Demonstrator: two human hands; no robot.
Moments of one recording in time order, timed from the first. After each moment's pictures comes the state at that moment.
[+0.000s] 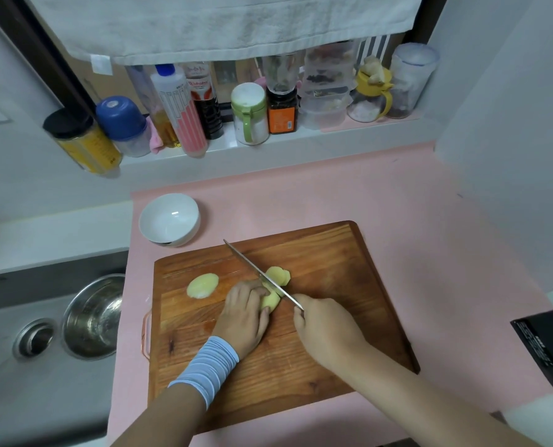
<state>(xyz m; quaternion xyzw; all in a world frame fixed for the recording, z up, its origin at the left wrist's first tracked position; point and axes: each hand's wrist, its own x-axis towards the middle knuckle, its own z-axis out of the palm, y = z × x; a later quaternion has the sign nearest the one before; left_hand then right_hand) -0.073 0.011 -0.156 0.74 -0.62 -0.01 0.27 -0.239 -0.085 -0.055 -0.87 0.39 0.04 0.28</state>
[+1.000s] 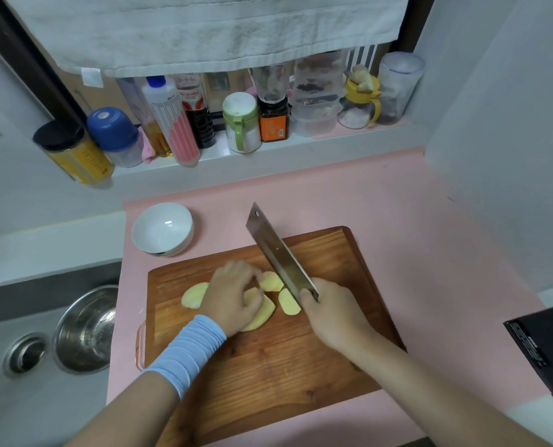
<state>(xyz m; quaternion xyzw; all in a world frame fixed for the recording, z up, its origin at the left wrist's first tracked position) -0.042 -0.023 -0.092 0.74 -0.60 -0.07 0.30 -0.239 -0.112 -0.029 -0.79 0.46 -0.03 0.40</state>
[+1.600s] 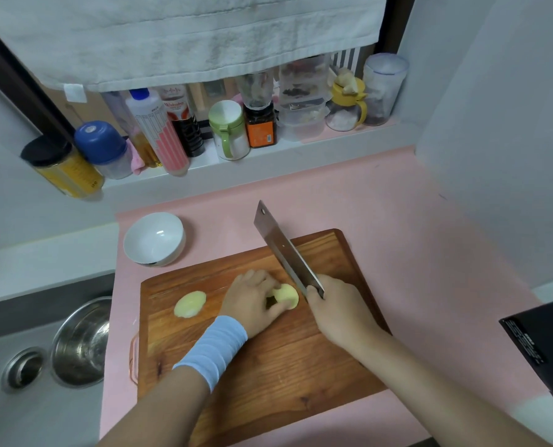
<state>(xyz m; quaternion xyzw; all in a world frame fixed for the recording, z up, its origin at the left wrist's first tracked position) -0.073 -0.062 -0.115 0.75 -0.64 -0.09 0.14 -0.256 -0.132 -0.026 -0.79 0.48 -0.04 0.38</state>
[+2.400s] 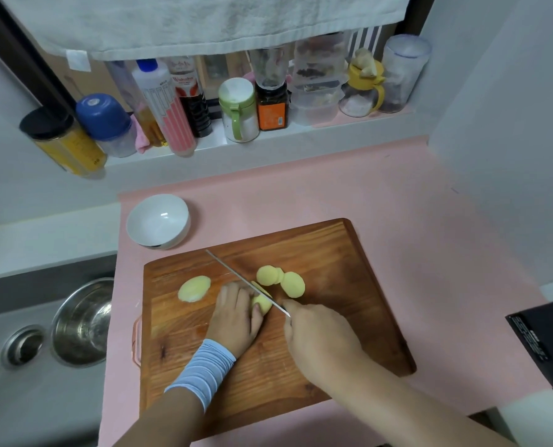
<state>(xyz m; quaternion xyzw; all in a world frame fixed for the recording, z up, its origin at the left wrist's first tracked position) -0.072 0.003 -0.161 0.77 -0.57 0.02 0.29 -0.237 -0.073 -0.024 -0.89 0.37 0.06 0.25</state>
